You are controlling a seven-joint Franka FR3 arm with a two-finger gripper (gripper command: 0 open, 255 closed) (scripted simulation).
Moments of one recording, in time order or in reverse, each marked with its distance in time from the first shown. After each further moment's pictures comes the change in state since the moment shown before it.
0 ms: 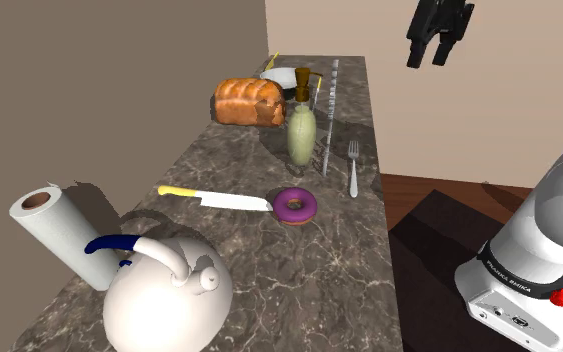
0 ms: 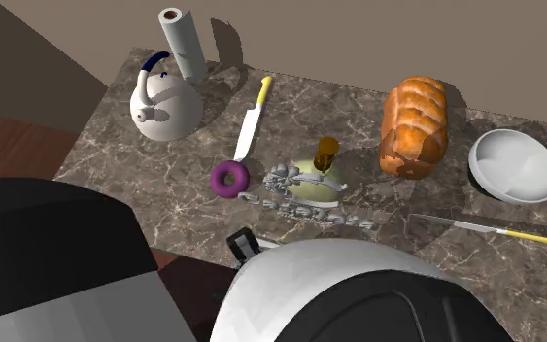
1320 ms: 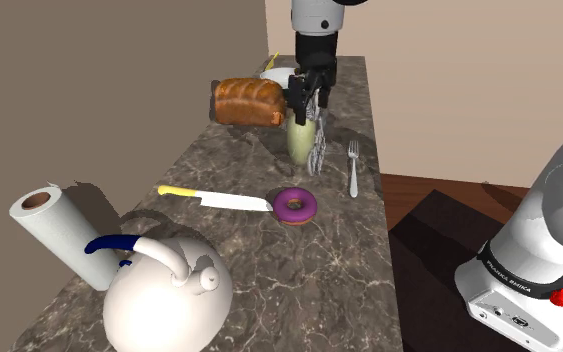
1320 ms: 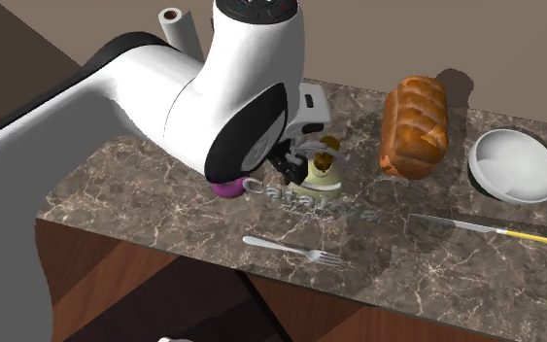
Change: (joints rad) arm 0.145 0.476 0.286 0.133 -0.050 0.385 0.050
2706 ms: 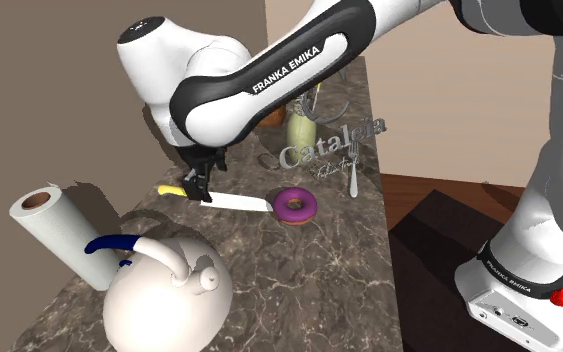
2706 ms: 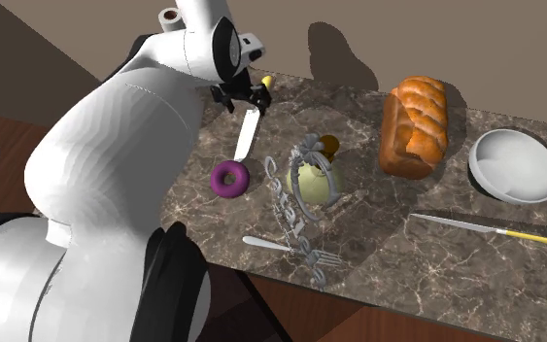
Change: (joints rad) arm 0.236 0.725 0.168 0.517 -0.446 0.106 0.185
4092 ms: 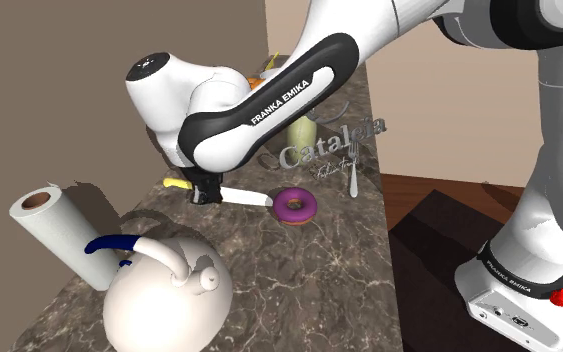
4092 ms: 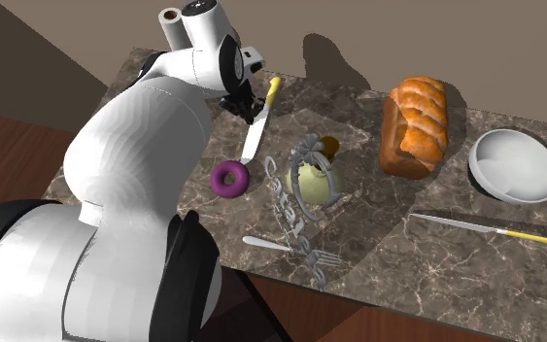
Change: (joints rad) arm 0.016 0.068 -0.015 -0.012 -0.045 0.071 0.023
